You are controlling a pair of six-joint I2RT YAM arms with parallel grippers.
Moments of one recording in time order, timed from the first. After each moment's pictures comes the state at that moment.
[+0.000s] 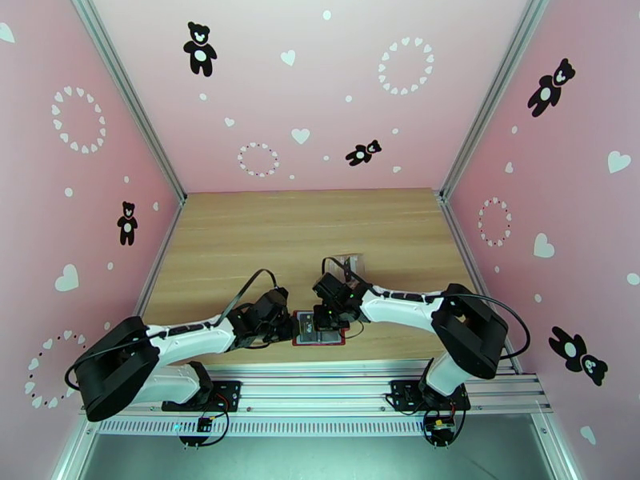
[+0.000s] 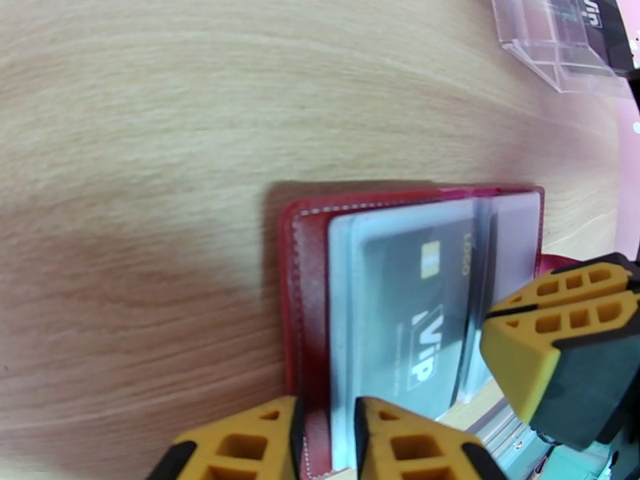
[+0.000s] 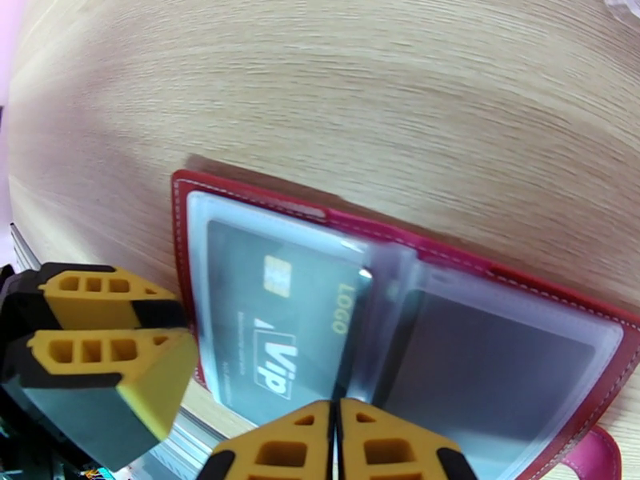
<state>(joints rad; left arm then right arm) -0.86 1.32 0.45 -0.09 0.17 -0.97 0.94 1.63 0.86 -0.39 -0.24 0.80</state>
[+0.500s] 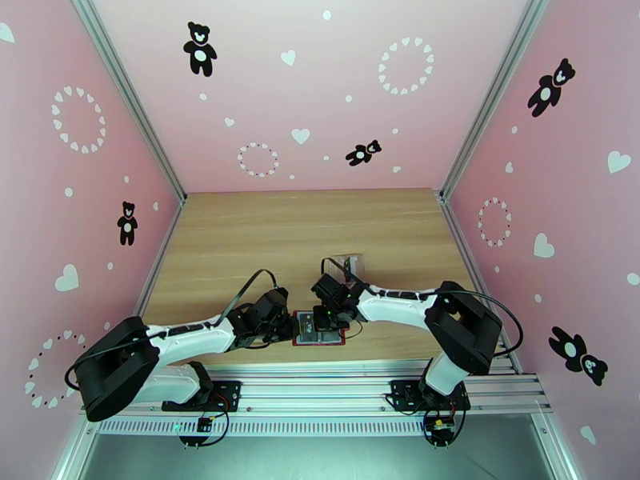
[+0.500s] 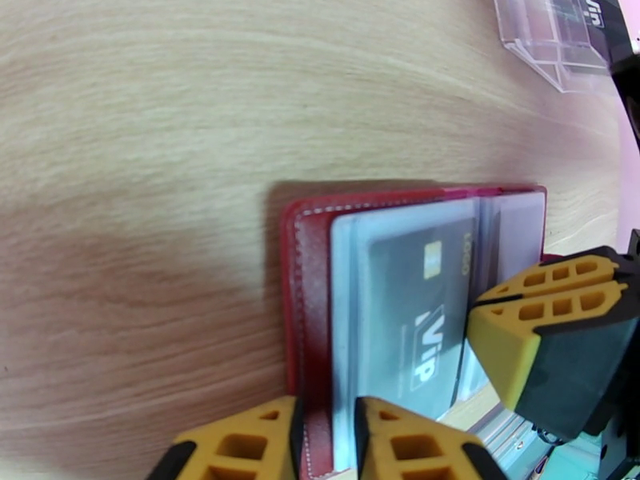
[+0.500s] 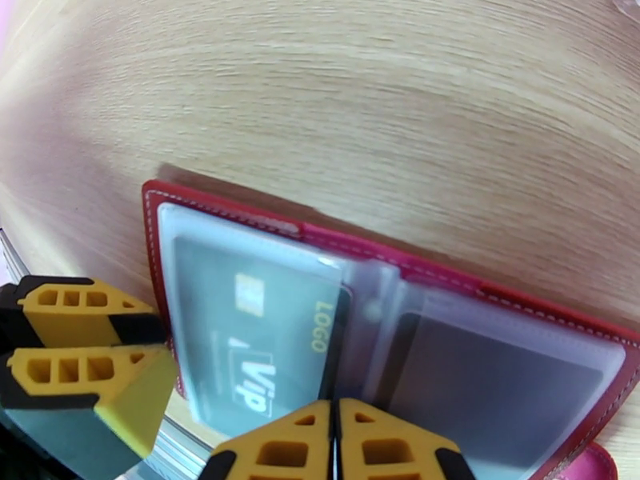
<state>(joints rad) -0.86 1.31 0.45 -0.09 0.17 -0.97 0.94 1.67 0.87 -0.40 -0.21 0.79</state>
